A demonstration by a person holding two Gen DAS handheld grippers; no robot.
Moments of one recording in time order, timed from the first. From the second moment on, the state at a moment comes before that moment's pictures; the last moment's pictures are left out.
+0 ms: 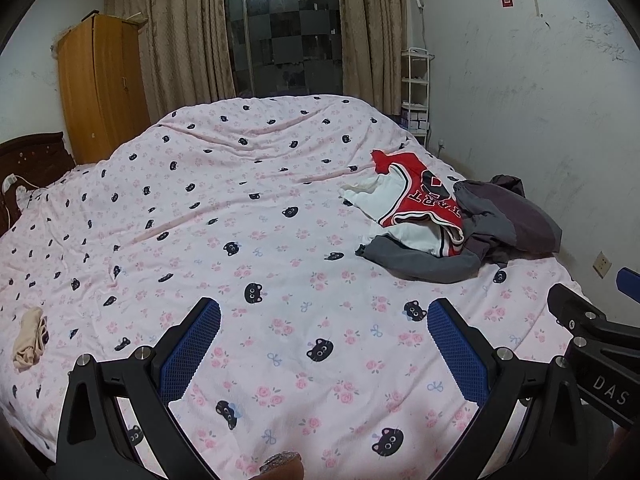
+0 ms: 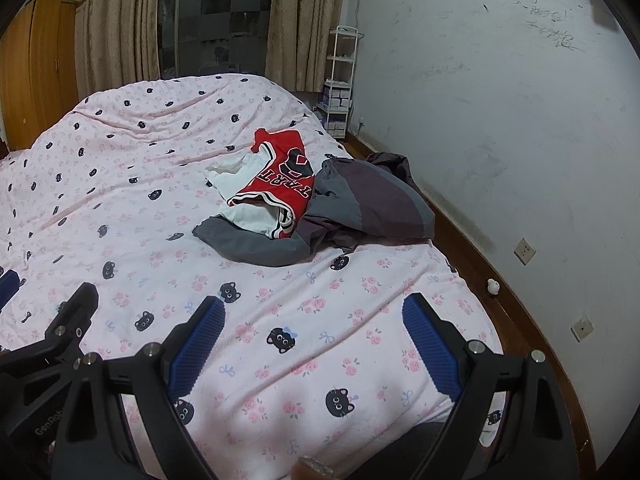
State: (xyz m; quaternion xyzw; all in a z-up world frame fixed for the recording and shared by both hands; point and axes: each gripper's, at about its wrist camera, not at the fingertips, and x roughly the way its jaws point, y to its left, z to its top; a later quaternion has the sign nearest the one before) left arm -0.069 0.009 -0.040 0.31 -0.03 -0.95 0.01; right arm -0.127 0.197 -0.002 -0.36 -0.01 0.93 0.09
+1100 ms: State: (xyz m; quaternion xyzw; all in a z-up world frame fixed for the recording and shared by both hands) left arm -0.163 0.012 -0.082 0.35 -0.01 -0.94 0.01; right arm -0.296 0.205 -0.053 -0.34 -0.07 0.94 0.05
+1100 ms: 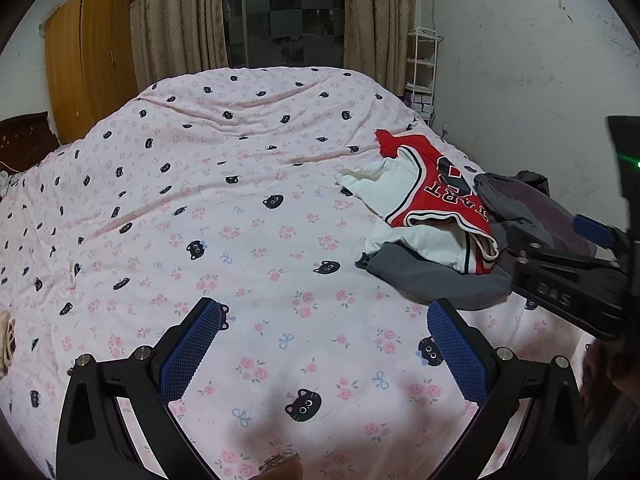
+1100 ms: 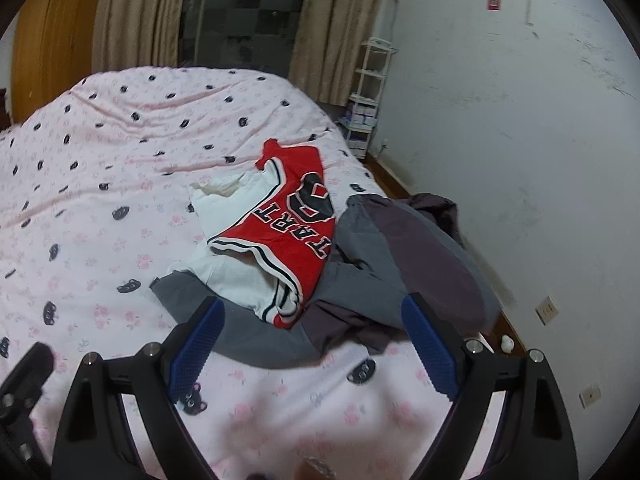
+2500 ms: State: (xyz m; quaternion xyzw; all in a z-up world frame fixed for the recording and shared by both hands) left arm -0.271 0.093 -0.126 0.20 -0.30 -0.90 -0.24; right arm -0.384 0.228 -0.132 -0.38 -0.08 0.92 0.00
